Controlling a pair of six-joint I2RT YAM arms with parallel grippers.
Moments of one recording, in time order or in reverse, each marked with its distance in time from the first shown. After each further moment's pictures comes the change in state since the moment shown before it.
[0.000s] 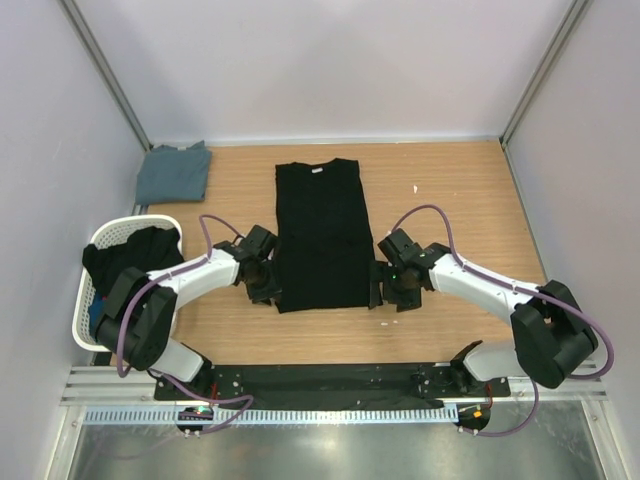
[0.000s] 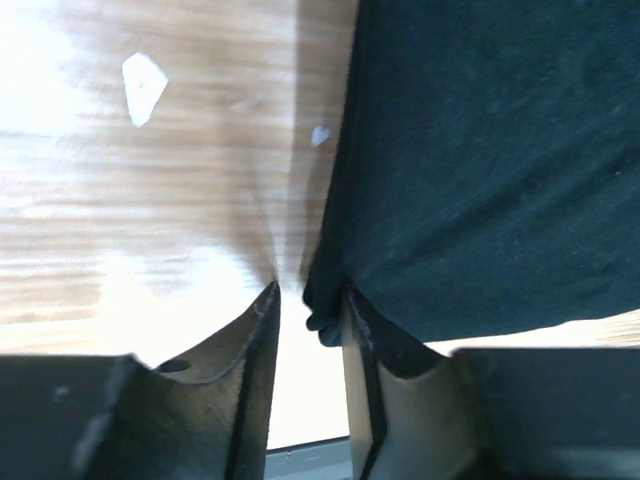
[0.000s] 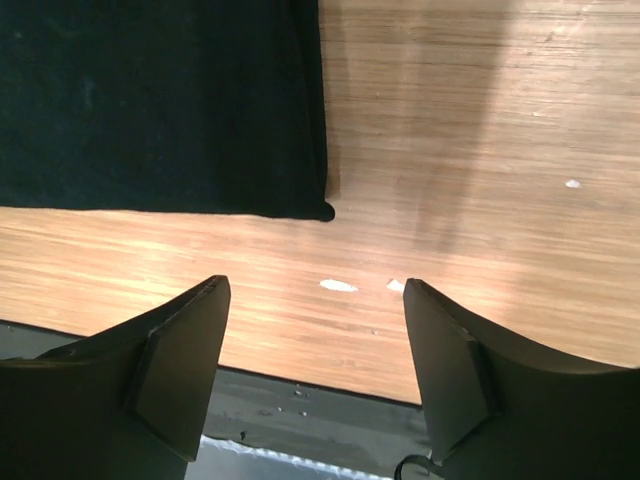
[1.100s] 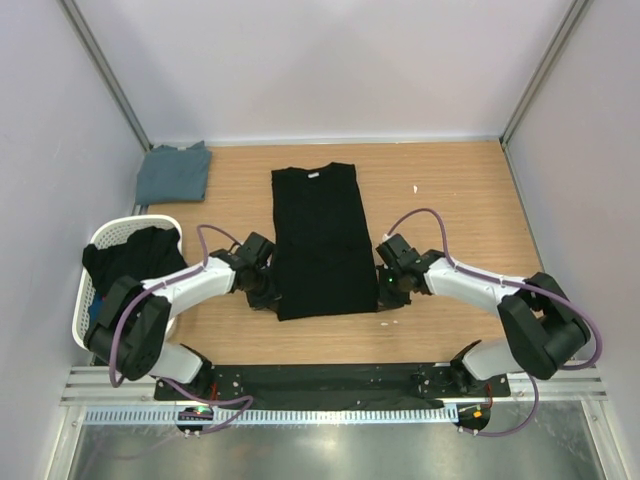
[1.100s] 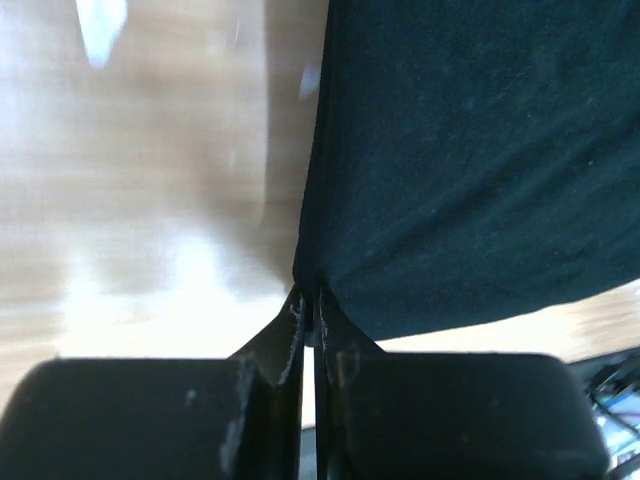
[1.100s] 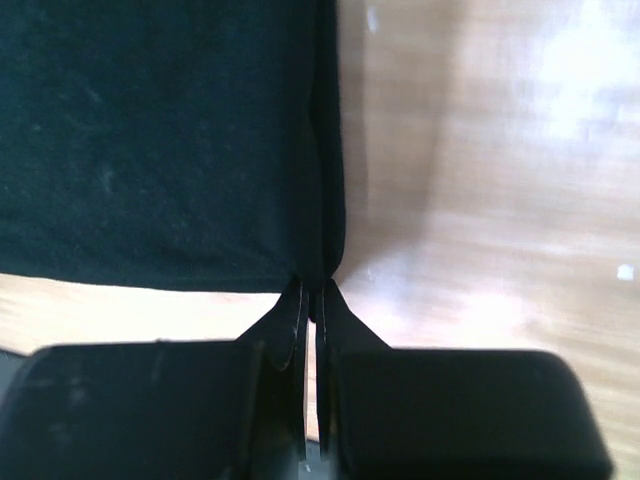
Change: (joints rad) left arm -0.008 -0.057 -0.075 0.050 0.070 -0.047; right arm -0.002 0.074 -0.077 0.217 -0.015 -0.007
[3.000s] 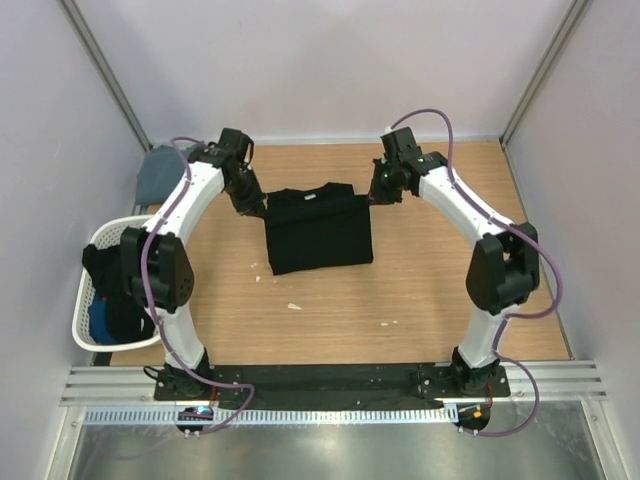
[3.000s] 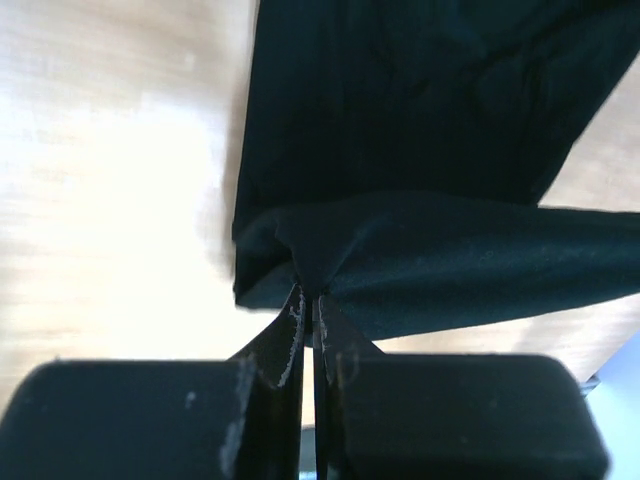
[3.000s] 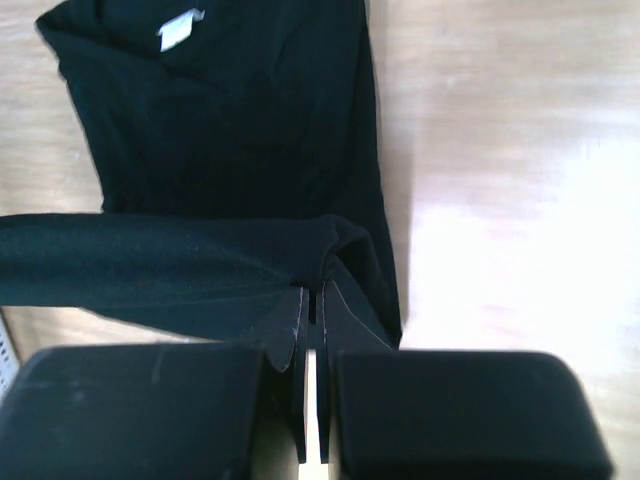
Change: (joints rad) left arm 0.294 0.395 0.970 -0.510 0.005 0.151; right arm -0.245 0.361 0.881 -0.232 -0.007 -0.155
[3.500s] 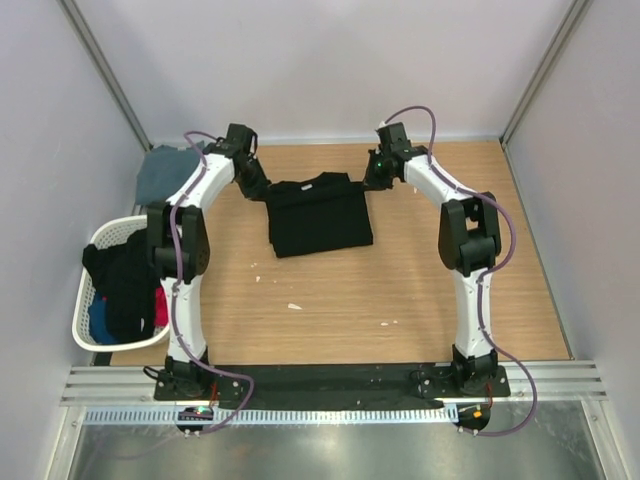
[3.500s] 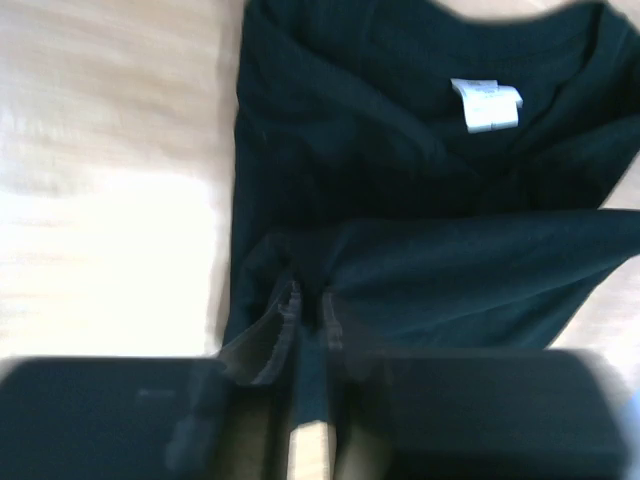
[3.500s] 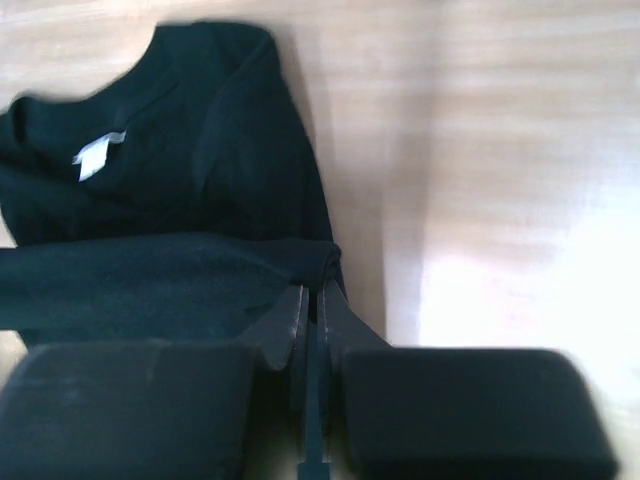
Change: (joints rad) left arm 0.052 0.308 0.192 0.200 0.016 0.016; right arm -0.084 0.408 0.263 0.167 -0.067 -0.058
